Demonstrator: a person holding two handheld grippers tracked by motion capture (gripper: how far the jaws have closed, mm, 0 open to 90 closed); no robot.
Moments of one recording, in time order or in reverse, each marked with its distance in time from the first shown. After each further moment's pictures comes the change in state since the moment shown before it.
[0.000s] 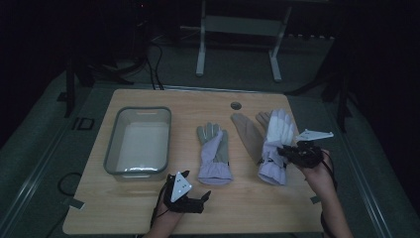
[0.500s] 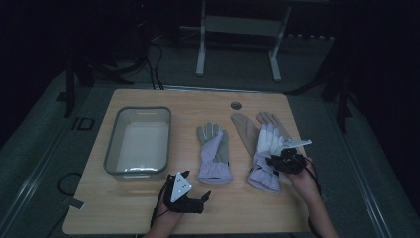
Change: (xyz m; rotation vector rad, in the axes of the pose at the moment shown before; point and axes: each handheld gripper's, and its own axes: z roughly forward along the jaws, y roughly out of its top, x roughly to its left) left arm 0.000 0.000 0.000 -0.003 -0.003 0.005; right arm 0.004 -0.034 0.059 0.103 0.030 0.032
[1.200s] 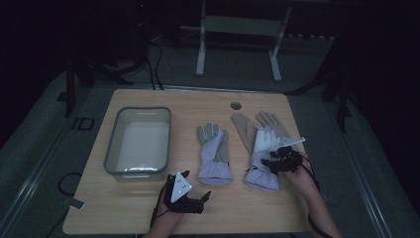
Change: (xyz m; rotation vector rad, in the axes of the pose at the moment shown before) left arm 0.000 0.000 0.000 0.001 -0.001 0.001; right arm -0.004 0.004 0.019 0.035 -0.006 -0.075
